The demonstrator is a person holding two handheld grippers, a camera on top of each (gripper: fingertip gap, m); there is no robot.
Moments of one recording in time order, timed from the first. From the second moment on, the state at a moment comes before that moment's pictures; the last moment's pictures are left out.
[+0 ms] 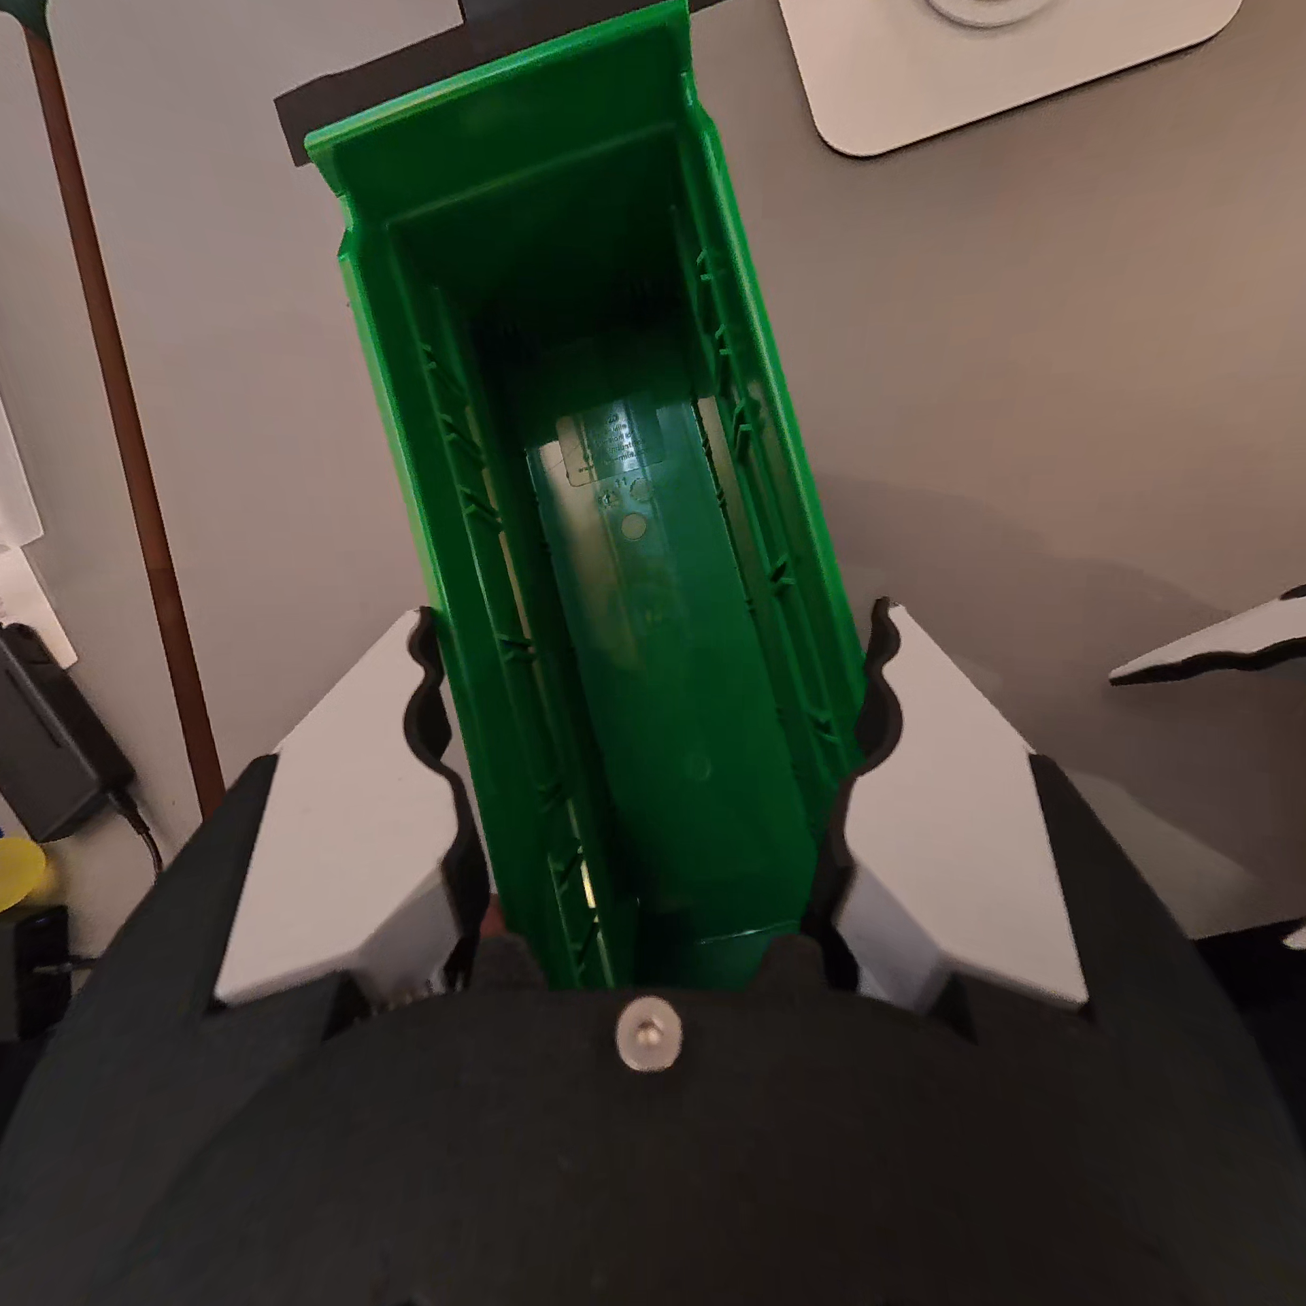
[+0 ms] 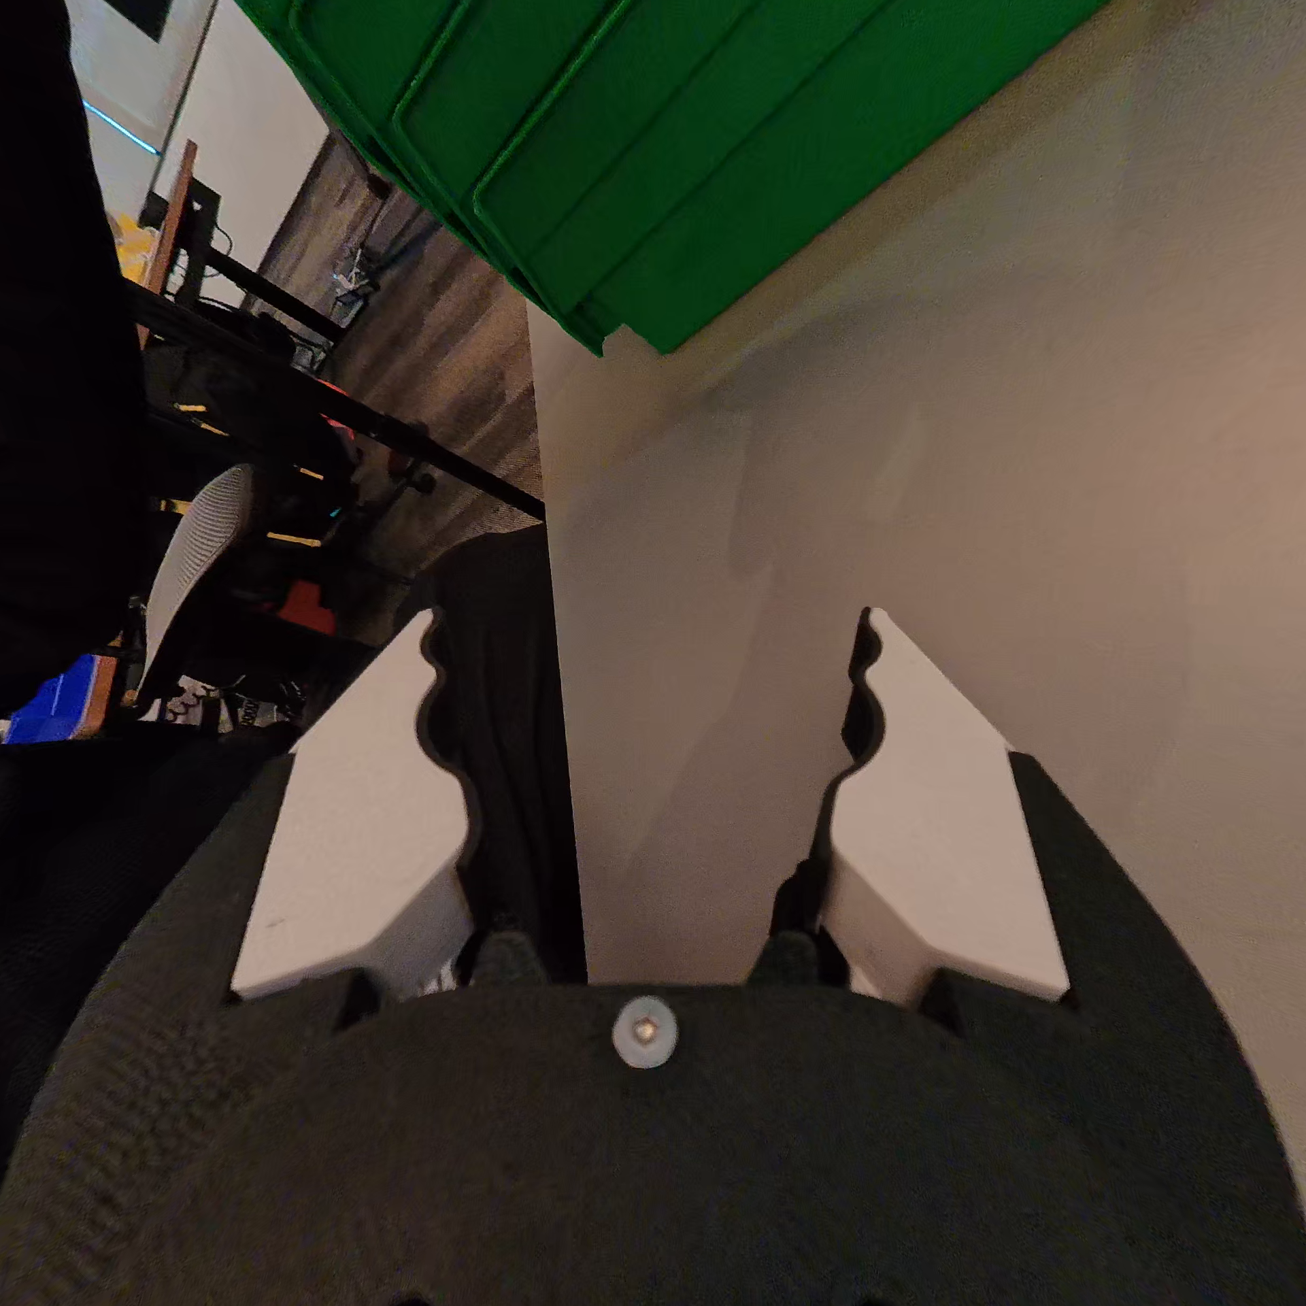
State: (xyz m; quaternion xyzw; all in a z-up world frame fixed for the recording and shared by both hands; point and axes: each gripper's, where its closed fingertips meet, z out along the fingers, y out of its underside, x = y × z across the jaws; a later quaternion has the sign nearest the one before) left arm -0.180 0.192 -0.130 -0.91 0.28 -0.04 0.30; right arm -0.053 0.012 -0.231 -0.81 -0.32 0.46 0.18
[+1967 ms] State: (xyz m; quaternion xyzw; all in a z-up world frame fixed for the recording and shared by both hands) left arm 0.068 0.103 -0.205 -0.82 0.49 -0.11 0.26; right arm 0.109 0.100 -0.199 -0.85 -0.09 0.41 0.32
